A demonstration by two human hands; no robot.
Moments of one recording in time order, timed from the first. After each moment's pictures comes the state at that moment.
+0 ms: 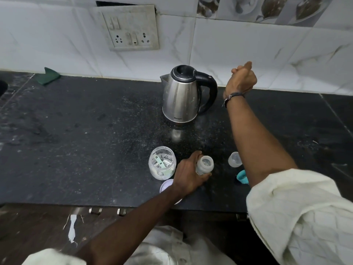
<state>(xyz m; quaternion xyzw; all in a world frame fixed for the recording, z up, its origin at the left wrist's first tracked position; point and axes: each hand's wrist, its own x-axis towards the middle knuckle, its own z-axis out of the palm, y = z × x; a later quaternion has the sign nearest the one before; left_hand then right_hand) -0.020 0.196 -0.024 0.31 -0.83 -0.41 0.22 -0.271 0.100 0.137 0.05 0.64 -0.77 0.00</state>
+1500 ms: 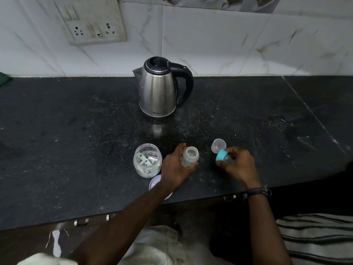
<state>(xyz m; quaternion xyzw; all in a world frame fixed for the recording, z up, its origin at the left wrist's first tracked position) -0.019 0.195 -0.035 0.29 -0.83 -0.41 0.24 -0.155 0.357 0.036 -0.19 0.92 -0.30 0.15</state>
